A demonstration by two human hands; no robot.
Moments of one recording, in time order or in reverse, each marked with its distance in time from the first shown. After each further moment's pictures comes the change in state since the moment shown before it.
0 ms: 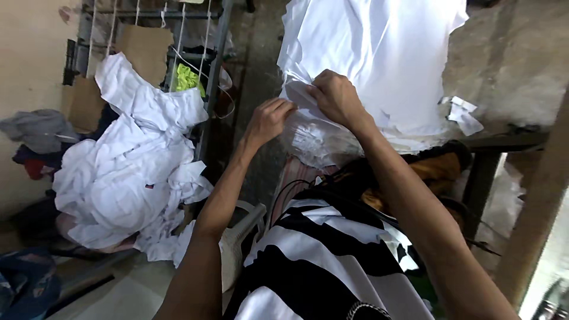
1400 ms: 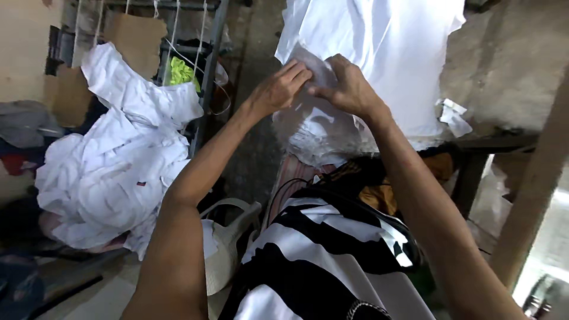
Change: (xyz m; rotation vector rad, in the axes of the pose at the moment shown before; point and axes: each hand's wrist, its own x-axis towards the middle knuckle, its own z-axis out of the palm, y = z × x) left_hand 0.068 -0.021 -0.010 0.075 -0.081 0.288; right_hand 0.004 0.018 -0.019 0.160 0.024 -0.110
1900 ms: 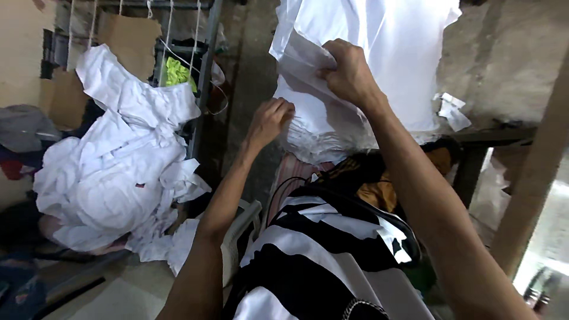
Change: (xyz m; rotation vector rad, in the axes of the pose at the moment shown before) left_hand -0.068 0.049 0.037 -0.083 -0.020 -0.414; right_hand 0.012 -0.002 -0.010 -0.094 0.110 -0.015
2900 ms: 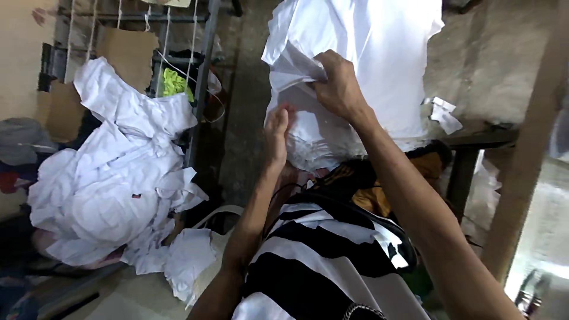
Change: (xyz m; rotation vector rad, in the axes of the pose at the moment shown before) left_hand 0.020 0.107 -0.006 -1.142 0.353 -0.836; right_hand -0.007 -0.004 0.003 0.056 0.129 -0.041
